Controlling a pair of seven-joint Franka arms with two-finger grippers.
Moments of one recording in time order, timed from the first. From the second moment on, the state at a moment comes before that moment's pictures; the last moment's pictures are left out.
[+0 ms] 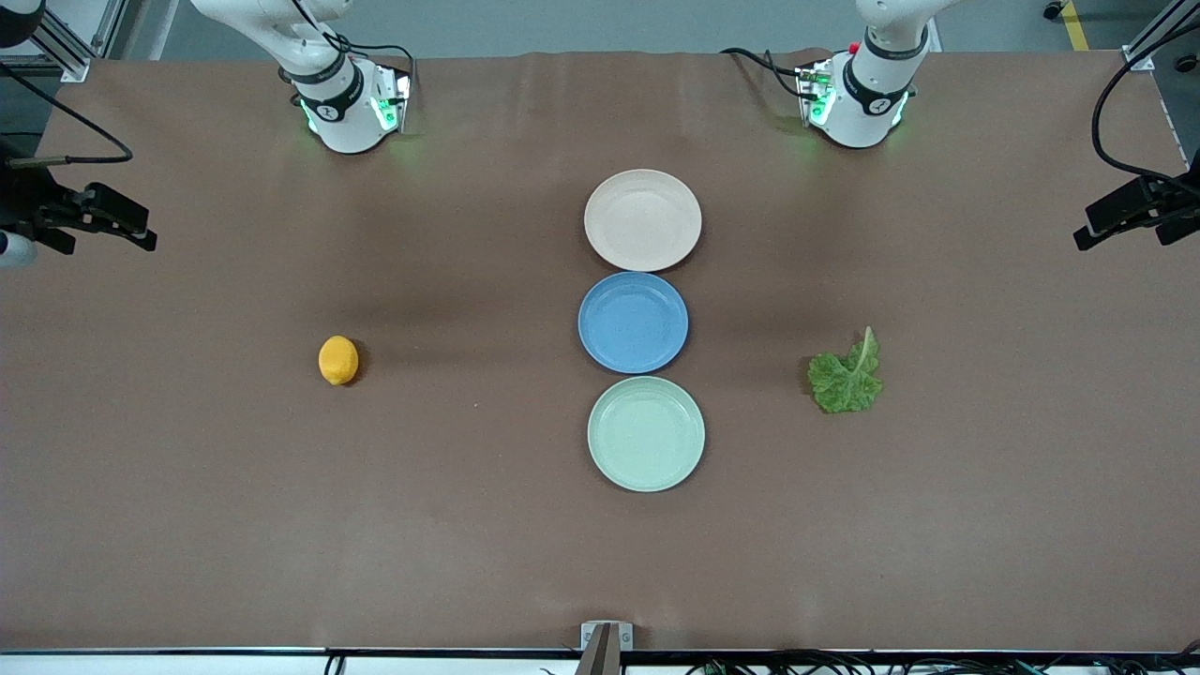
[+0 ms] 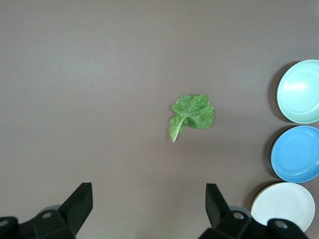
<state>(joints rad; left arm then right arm) 0.42 -0.01 -0.36 -1.54 -0.06 1.53 -0.02 0.00 -0.05 -0.04 -1.64 0.00 1.56 -0.07</state>
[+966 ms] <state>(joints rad) -0.08 0.00 0.13 -1.53 -0.06 1.53 -0.02 0.00 -0.06 -0.04 -1.65 0.00 1.60 -0.11</state>
